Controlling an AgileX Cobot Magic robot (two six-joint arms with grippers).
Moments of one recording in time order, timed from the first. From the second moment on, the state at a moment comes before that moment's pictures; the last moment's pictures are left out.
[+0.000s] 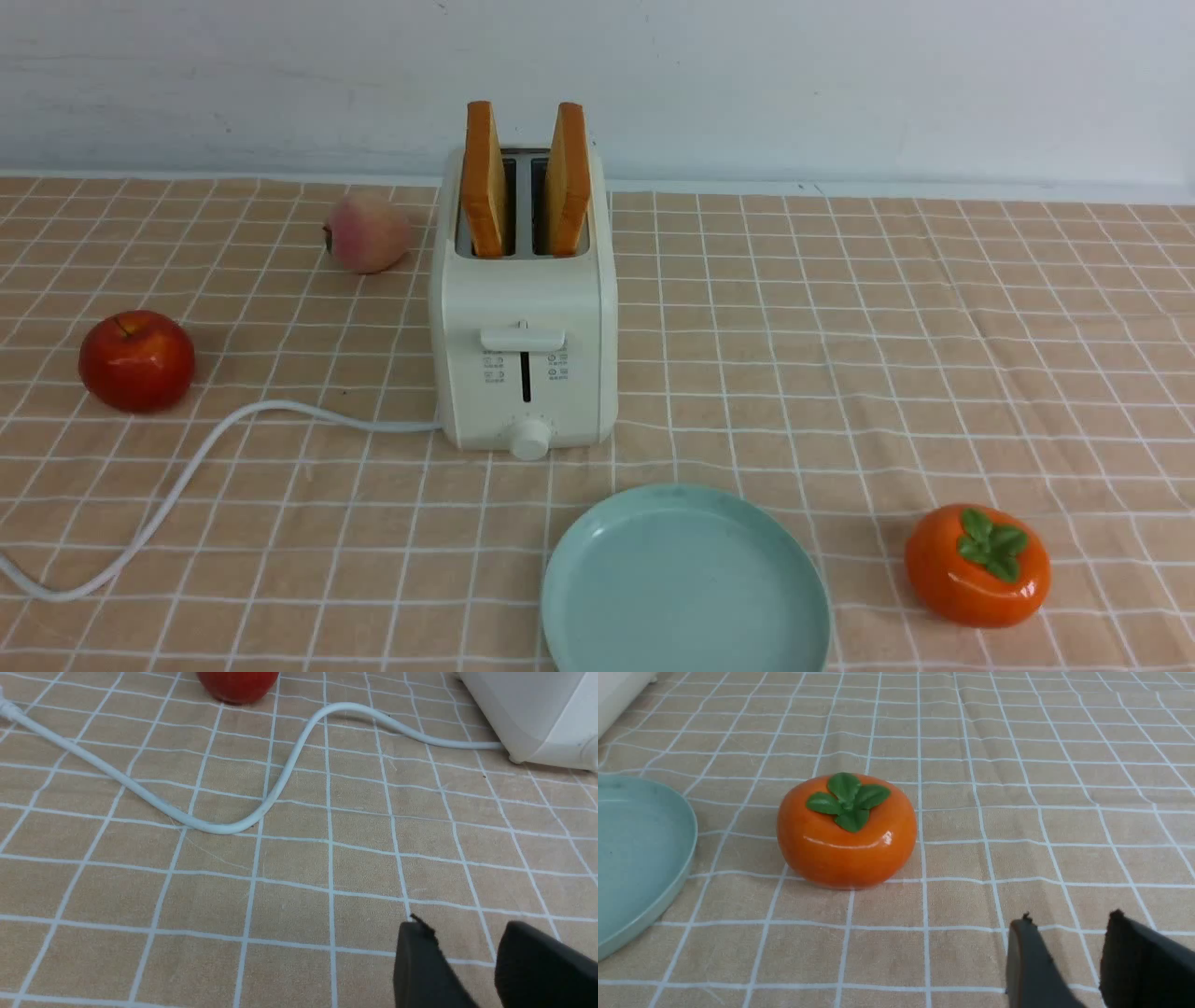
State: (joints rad) right arm 0.01 -0.01 0.01 0.01 0.40 -0.03; left arm -0.11 -0.01 0.03 0.10 0.42 -0.35
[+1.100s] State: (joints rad) right arm 0.01 -0.01 0.02 0.12 0.23 -0.03; left arm -0.11 -0.01 0.03 0.10 0.42 -0.35
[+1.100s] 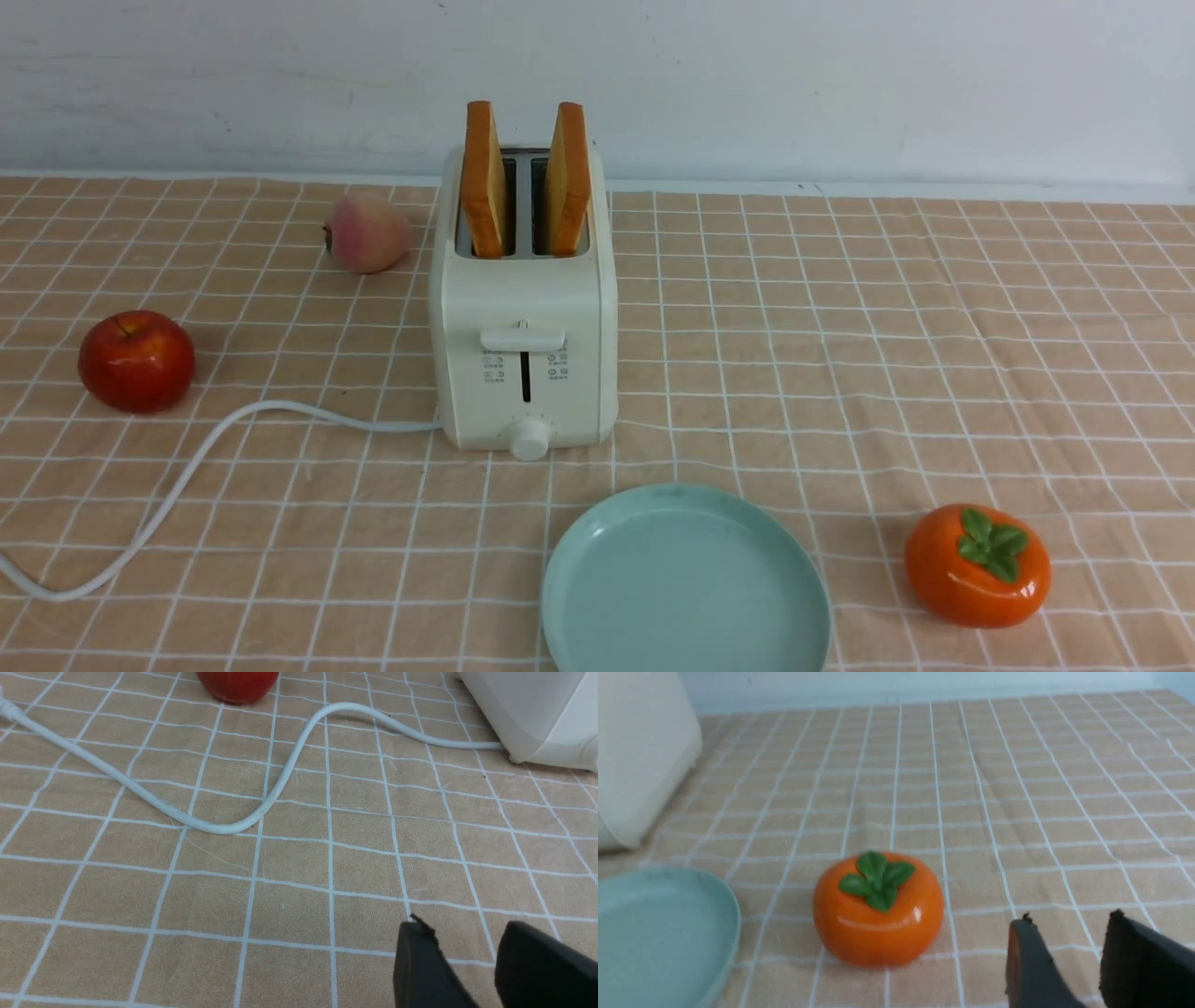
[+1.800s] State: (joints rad) right arm 0.01 -0.01 0.02 0.40 -0.20 0.05; left arm -0.11 -0.01 0.03 0.67 0.25 -0.32
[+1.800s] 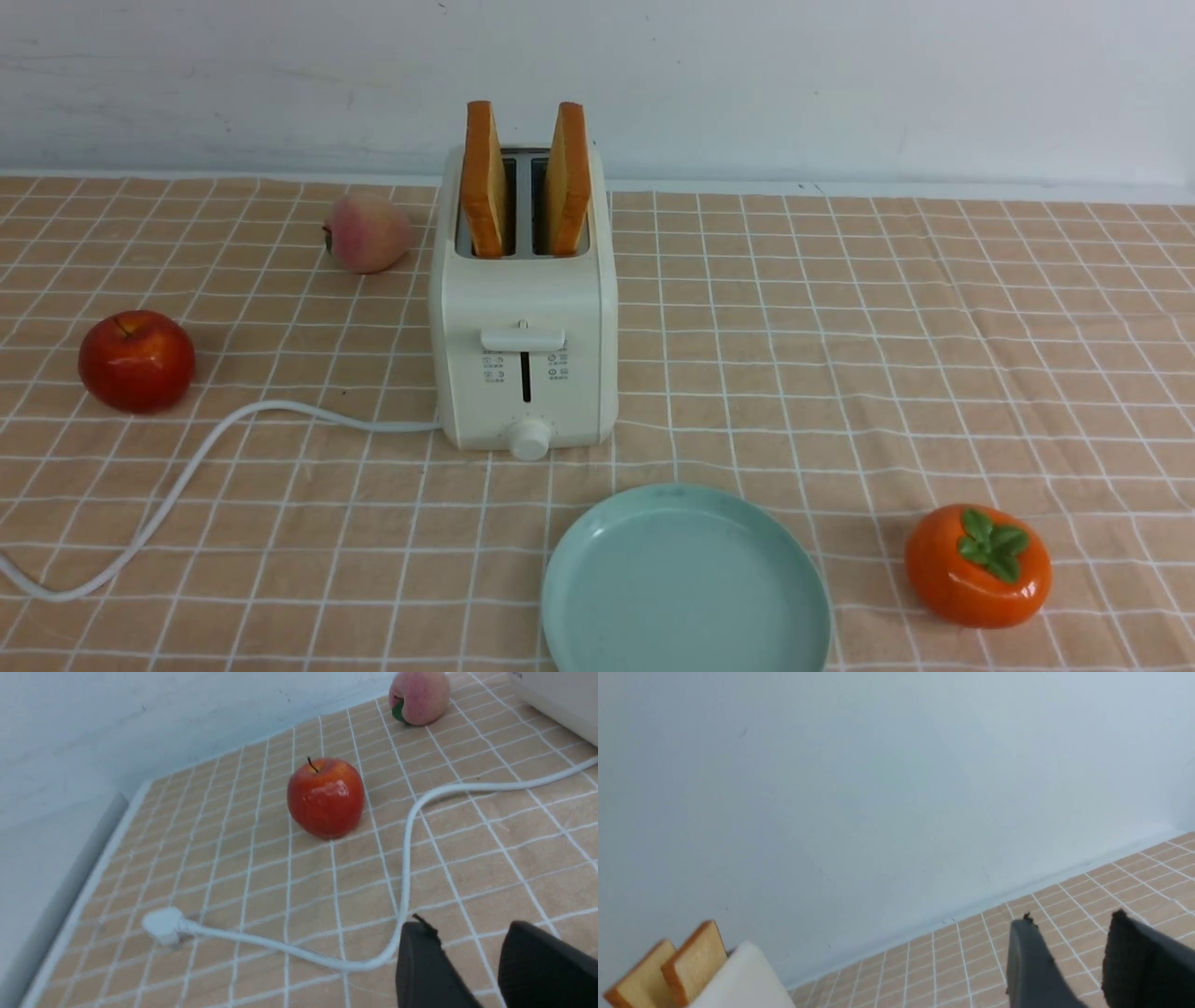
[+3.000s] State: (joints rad) right arm 0.01 1.04 -1.42 0.04 0.65 0.20; left arm -0.11 0.67 -0.99 0.20 0.71 -0.66
